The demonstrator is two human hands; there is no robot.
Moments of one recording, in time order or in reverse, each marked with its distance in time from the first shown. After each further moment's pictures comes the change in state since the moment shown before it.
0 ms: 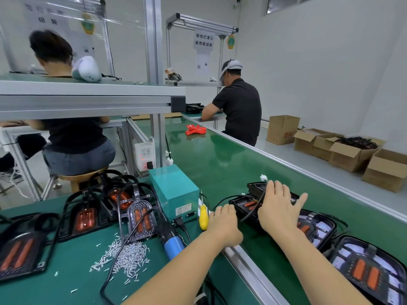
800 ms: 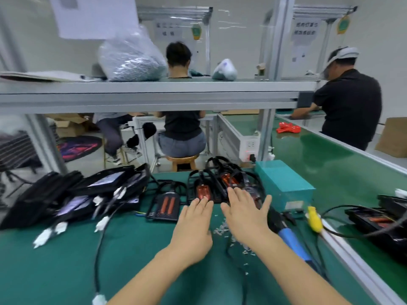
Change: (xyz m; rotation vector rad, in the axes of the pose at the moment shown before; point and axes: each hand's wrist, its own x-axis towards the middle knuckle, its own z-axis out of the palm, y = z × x) left_hand -0.230 -0.203 -0.066 0.106 0.385 -0.351; right_hand -0.145 -0.245 0.003 0.209 -0.304 -0.713
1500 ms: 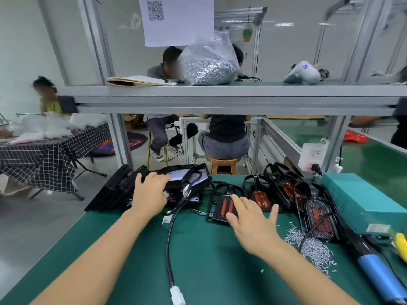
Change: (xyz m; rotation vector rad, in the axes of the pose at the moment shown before) left_hand -0.020 -0.221 -0.093 0.222 0.288 -0.387; right_hand -0.002 -0.119 0.019 0.100 -0.102 -0.211
